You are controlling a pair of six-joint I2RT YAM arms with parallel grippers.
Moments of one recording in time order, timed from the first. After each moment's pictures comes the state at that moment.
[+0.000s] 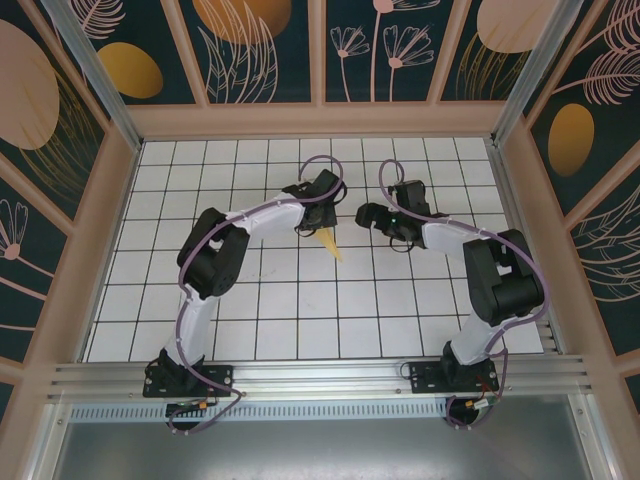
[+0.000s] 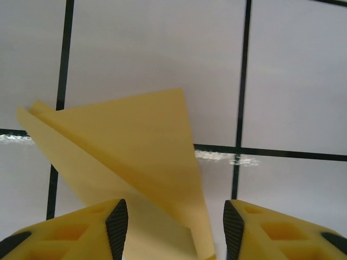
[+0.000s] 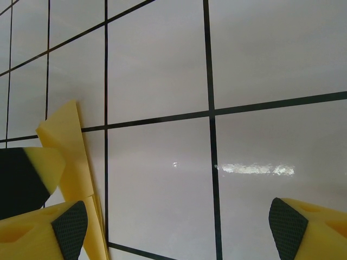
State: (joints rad) left arm -0.69 2.19 1.66 -0.58 -0.20 -0.81; right arm 0.32 1.69 0.90 -0.04 -0.26 0.55
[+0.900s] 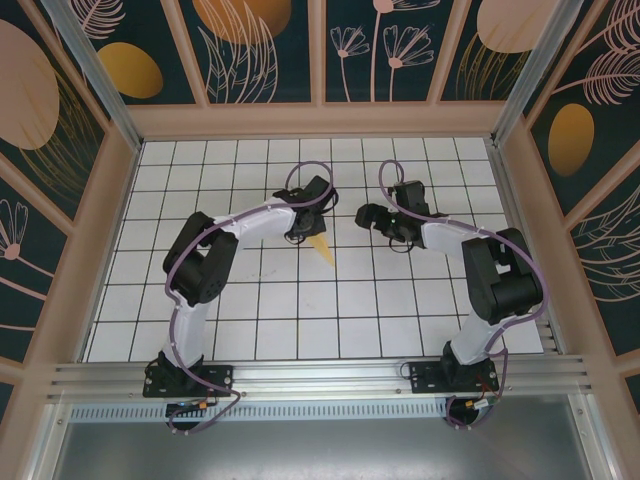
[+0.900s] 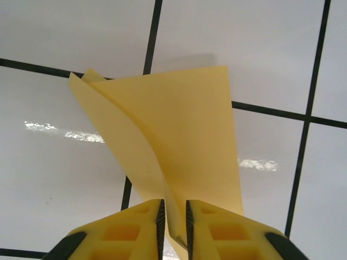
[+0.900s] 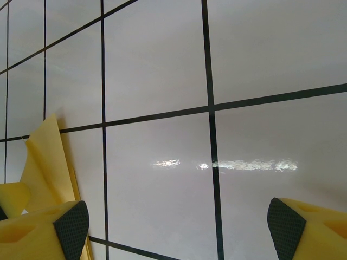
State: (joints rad) left arm -0.69 2.07 1.51 -0.62 -0.24 -0.87; right arm 0.32 1.70 0.90 -0.04 -0.27 0.56
